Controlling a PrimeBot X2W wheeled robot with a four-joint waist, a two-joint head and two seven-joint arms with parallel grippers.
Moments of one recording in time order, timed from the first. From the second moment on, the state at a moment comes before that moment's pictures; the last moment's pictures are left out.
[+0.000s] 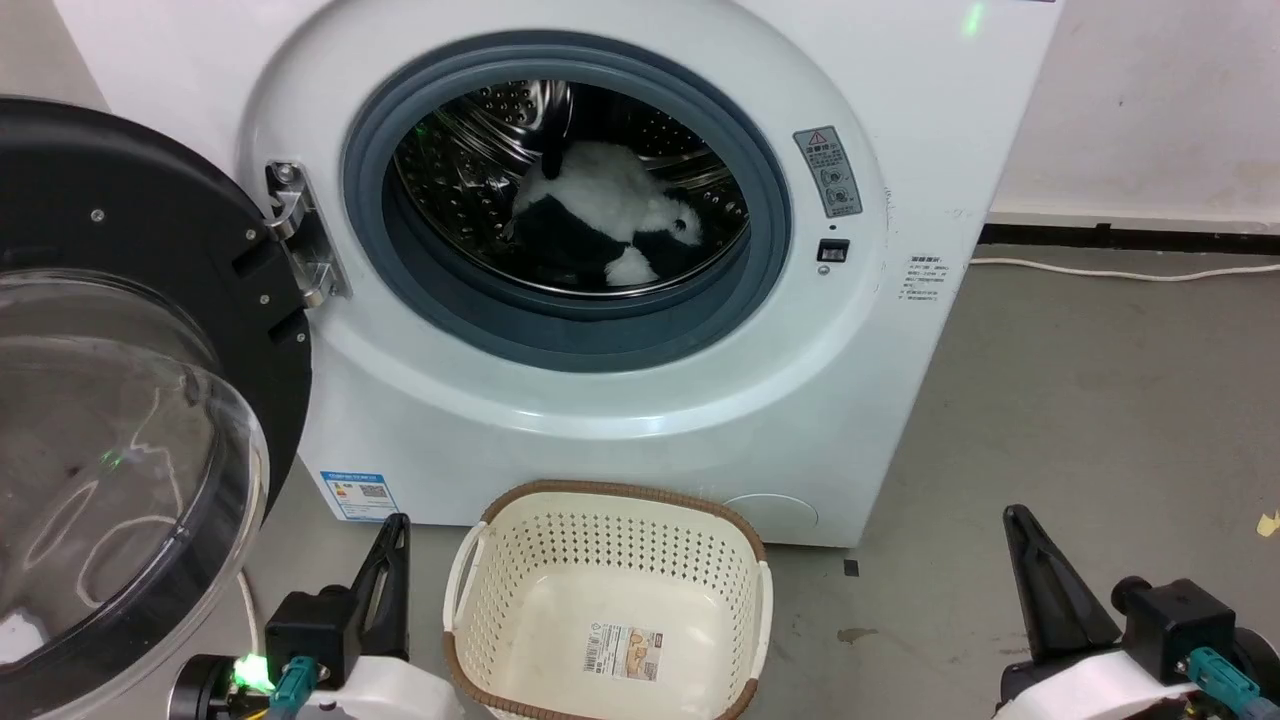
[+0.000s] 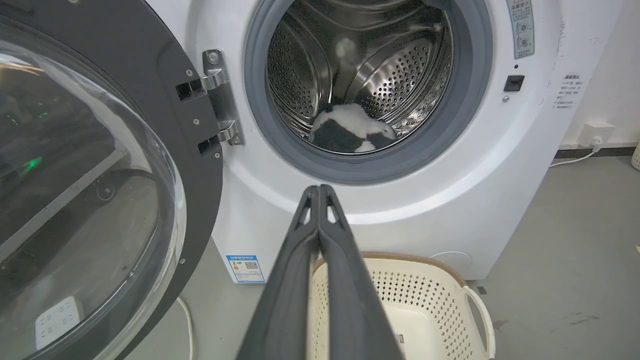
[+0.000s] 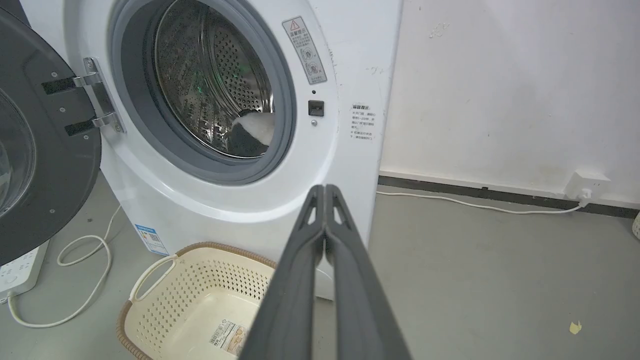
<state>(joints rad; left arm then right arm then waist) 0.03 0.08 -0.04 0.05 -0.07 -0.01 -0.11 0.05 -0.05 -0.02 0.00 0.06 0.13 -0.11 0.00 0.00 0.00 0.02</state>
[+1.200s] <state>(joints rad) 0.02 0.06 -0.02 0.02 -0.03 0.00 -0.04 0.03 -0.05 -0.01 0.00 0.03 0.13 -0.04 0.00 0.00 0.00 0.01</state>
